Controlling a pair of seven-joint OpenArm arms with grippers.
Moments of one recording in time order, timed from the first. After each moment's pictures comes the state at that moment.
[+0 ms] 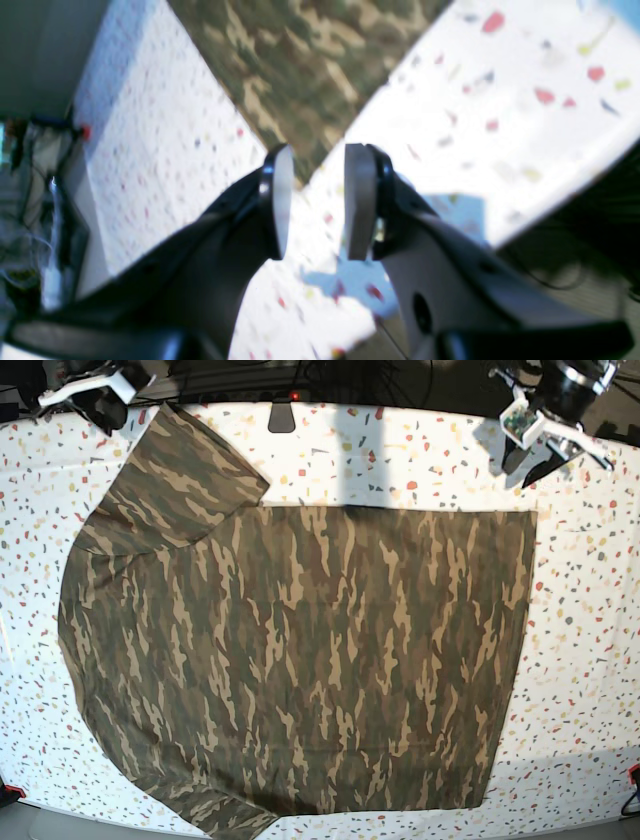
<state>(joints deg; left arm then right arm) 47.3 -18.2 -10.2 119.9 27.9 -22.8 0.9 -70.1 42.9 0.9 122.9 -27.4 -16.1 -21.1</state>
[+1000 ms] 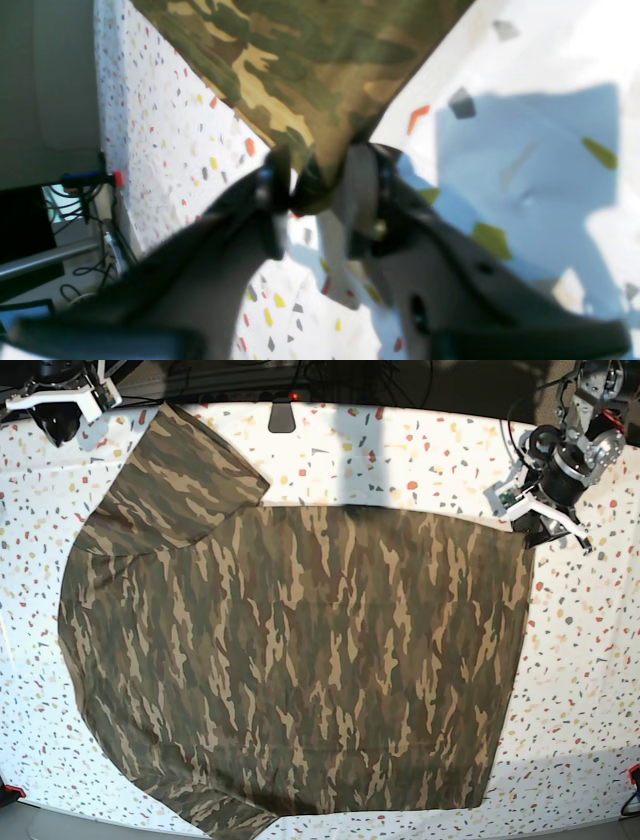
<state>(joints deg) 20.9 -30.3 7.1 88.6 37.7 -22.1 3.8 -70.2 42.9 3.0 122.9 -32.7 -22.3 -34.0</state>
